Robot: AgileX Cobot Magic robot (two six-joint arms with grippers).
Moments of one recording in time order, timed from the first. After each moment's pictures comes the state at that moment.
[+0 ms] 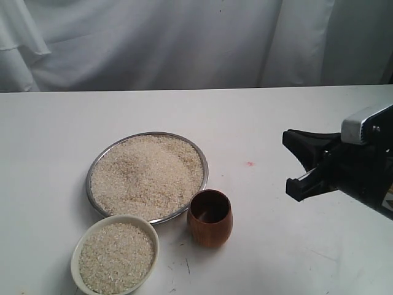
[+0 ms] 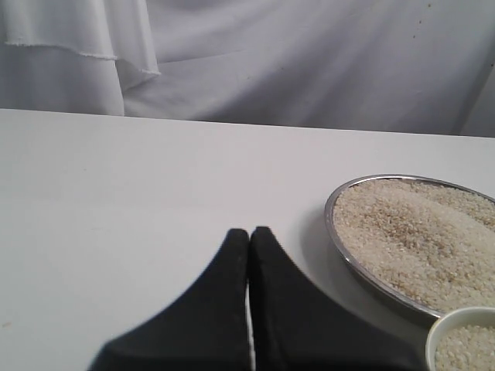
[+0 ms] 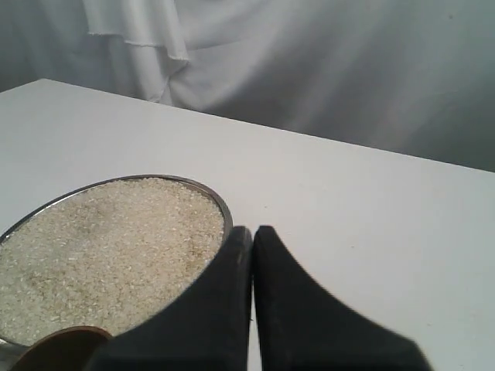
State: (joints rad) left arm 0.01 0.01 0.00 -0.04 0.29 0.01; right arm 0.34 1.45 -0.33 -0.50 -0.88 0.31
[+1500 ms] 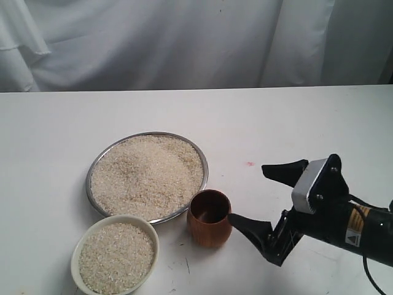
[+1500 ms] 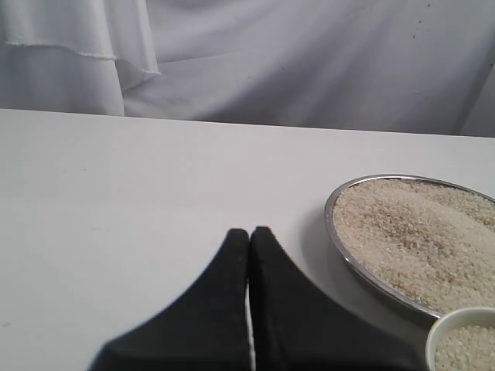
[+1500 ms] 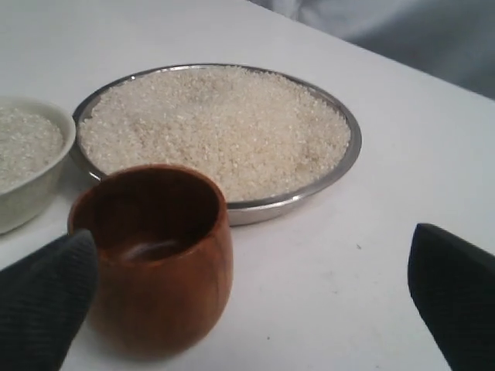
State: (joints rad) left arm 0.01 0.01 0.00 -0.04 0.29 0.01; right arm 0.34 1.85 -0.35 -0.74 -1.15 0.03
